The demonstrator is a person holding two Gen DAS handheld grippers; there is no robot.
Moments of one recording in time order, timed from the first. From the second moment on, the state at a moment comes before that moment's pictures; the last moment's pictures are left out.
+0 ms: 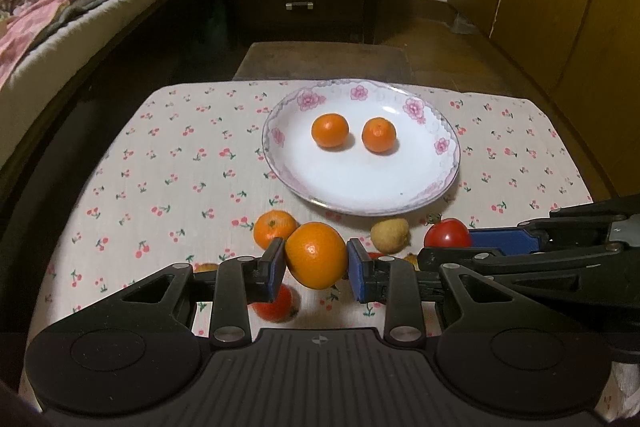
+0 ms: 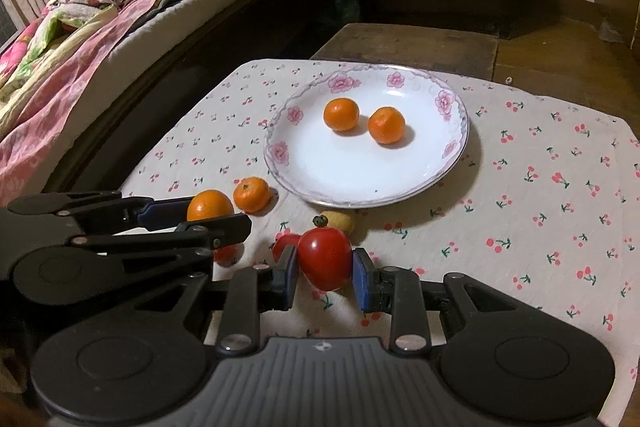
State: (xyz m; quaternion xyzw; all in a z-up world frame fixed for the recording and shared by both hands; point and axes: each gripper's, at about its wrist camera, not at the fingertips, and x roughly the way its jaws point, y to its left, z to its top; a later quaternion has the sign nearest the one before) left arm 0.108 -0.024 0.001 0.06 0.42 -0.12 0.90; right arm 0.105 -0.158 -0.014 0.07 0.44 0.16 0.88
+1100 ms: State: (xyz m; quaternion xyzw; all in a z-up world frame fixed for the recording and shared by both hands) left arm 0.175 -0.045 -0.007 0.07 0.42 -0.11 0.90; right arm 0.172 -0.176 -0.021 0.08 0.44 0.13 0.89
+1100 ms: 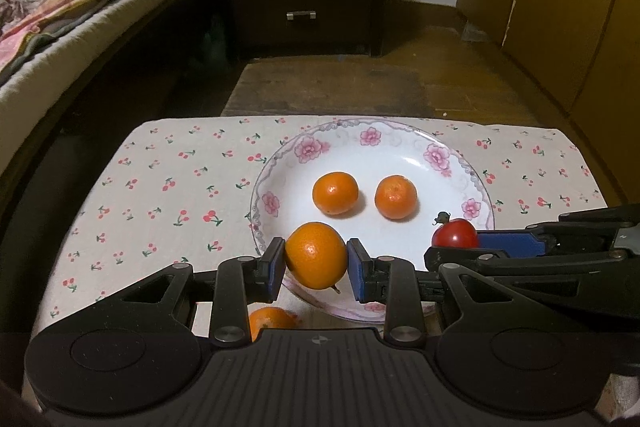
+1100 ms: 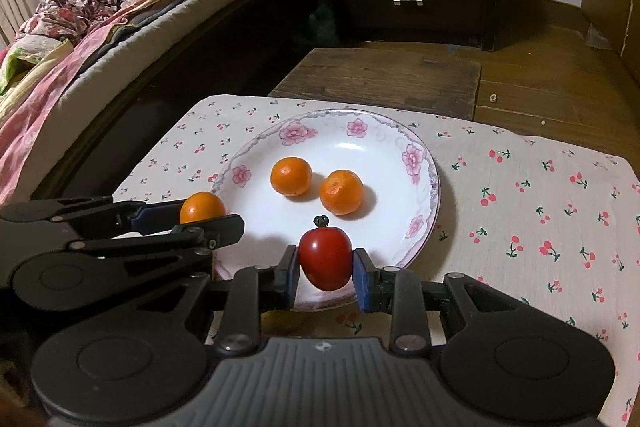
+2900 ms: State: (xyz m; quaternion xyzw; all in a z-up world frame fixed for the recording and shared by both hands) left arm 0.165 -0.029 0.002 0.05 0.41 -0.12 0.90; right arm 0.159 -0.170 -0.008 0.07 0.42 0.15 0.89
